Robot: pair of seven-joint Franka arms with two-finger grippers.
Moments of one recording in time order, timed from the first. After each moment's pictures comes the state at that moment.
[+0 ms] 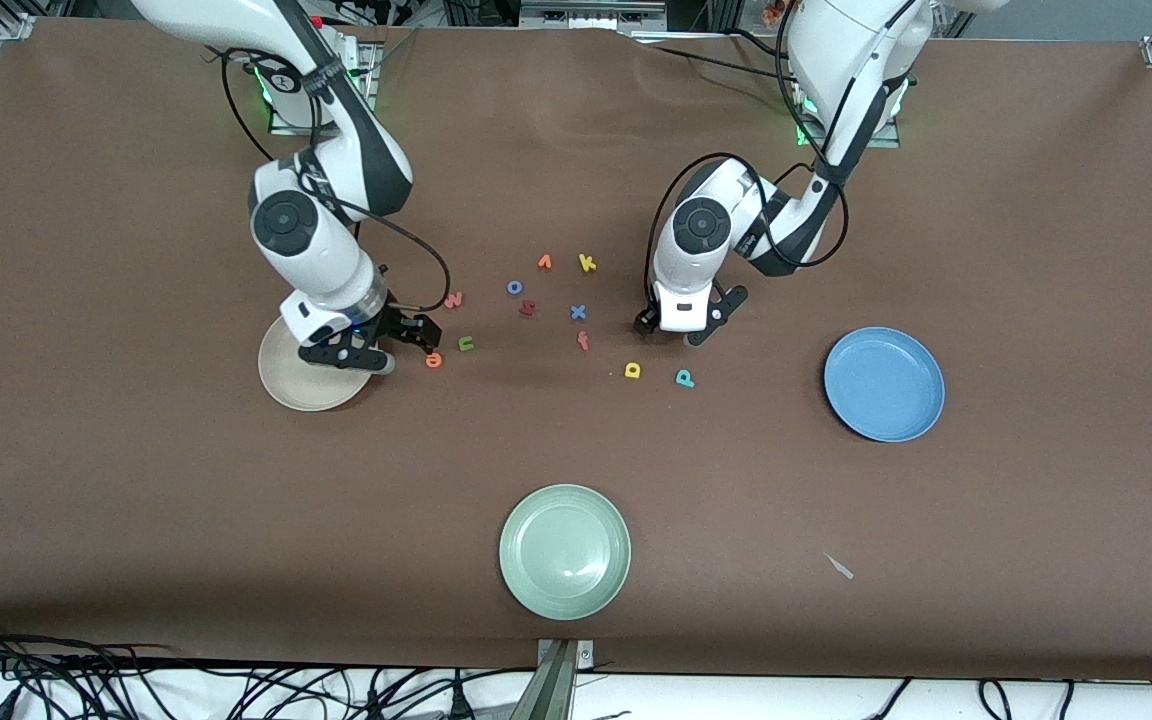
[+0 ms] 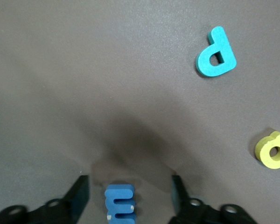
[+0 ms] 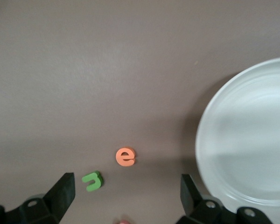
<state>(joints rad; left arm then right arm) -0.54 0.54 -0.14 -2.04 -0.03 2.52 -1.46 0.39 0.37 0.05 -2.12 0.06 2.58 0.55</state>
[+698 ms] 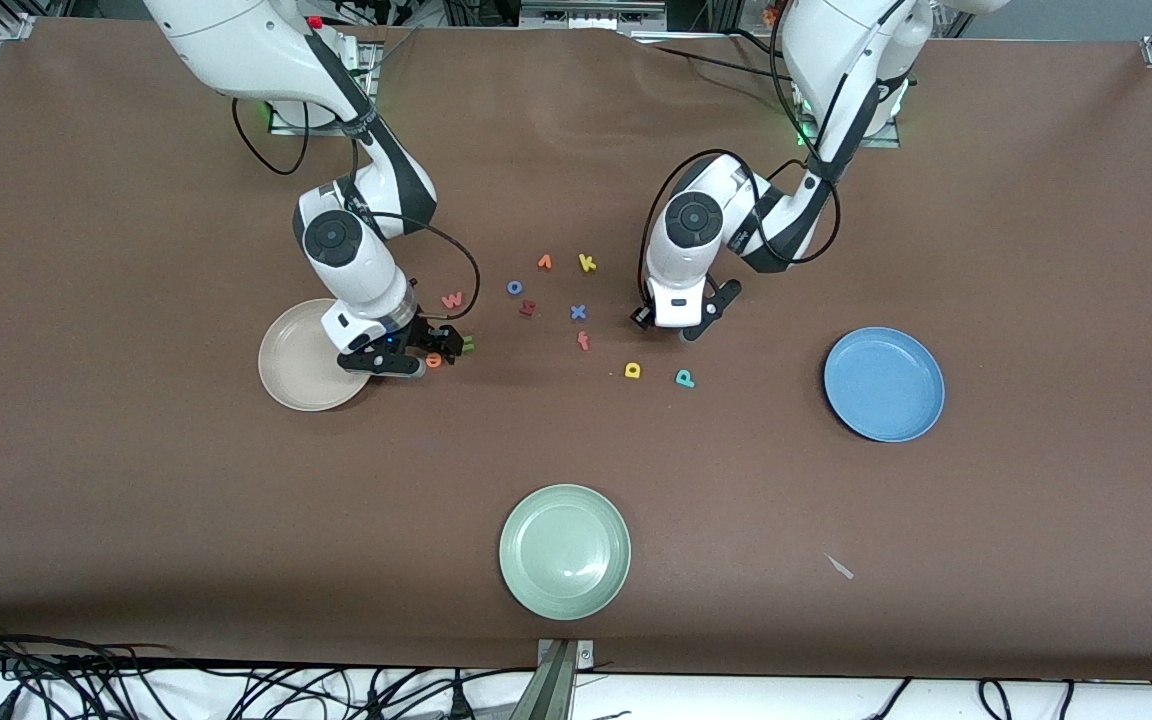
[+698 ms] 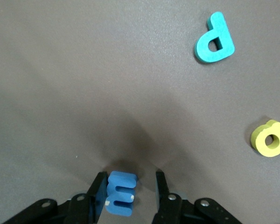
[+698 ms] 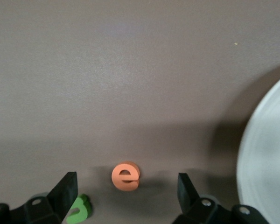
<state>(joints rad) -0.57 0.54 -0.14 -2.04 -0.03 2.53 -1.51 0.40 0.50 0.06 -2.13 0.00 2.76 0.56</state>
